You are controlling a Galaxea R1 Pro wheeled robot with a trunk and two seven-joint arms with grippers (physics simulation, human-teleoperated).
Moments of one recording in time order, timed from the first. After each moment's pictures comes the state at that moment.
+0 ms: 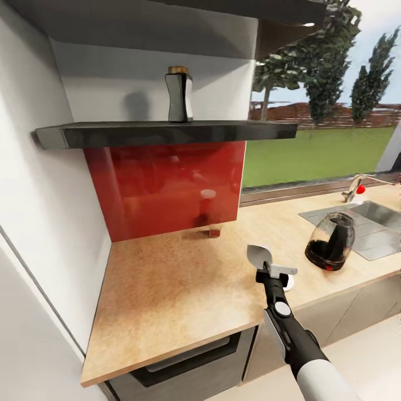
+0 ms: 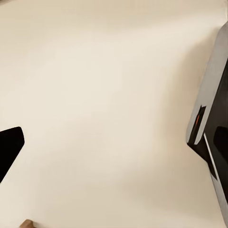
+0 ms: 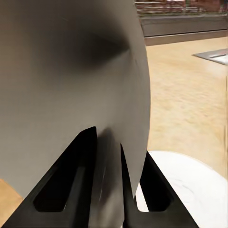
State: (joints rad) left arm 0.01 0.10 0.13 0.04 0.01 -0.27 0.27; right arm -0.57 0.04 0.03 -0.80 0.00 -0.21 -0.27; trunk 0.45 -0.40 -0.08
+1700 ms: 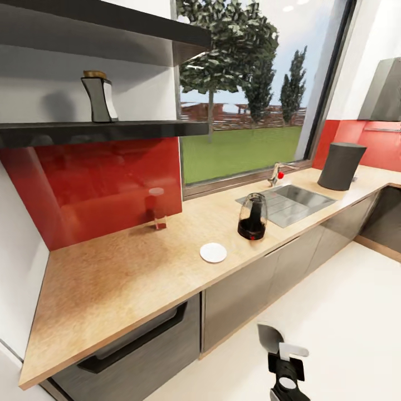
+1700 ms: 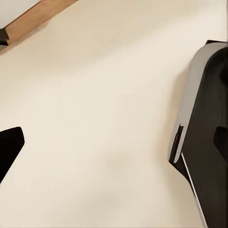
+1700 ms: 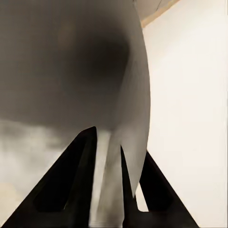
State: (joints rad) left arm 0.01 0.07 0.13 -0.01 0.00 -0.28 0.26; right arm -0.47 0.04 -0.01 -0.26 -0.01 -0.23 -0.42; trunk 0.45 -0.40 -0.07
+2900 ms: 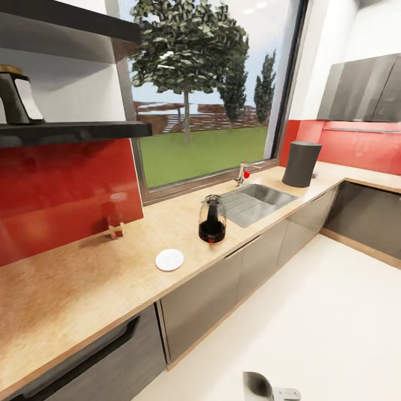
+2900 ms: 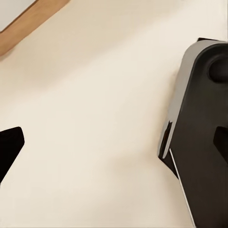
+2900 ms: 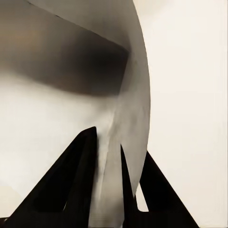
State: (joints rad) left arm 0.01 0.05 0.14 -0.01 0.01 -0.28 0.26; right arm -0.42 0.03 -0.01 -0.03 -0.01 -0.23 -0.08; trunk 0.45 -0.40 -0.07
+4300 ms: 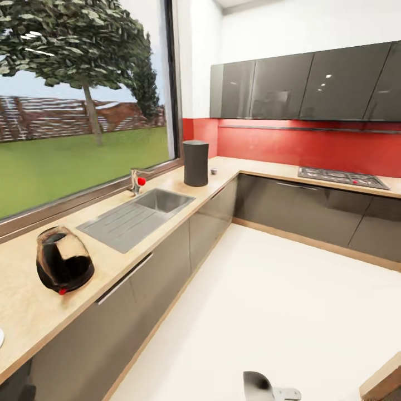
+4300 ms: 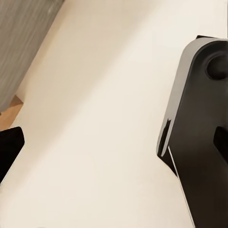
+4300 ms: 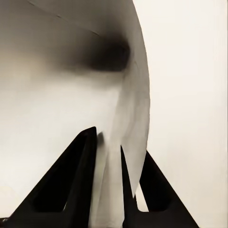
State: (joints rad) left arm 0.01 0.05 0.14 -0.01 0.01 -0.28 0.26; right arm -0.42 0.03 -0.01 -0.03 -0.01 -0.23 -0.09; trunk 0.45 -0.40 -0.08
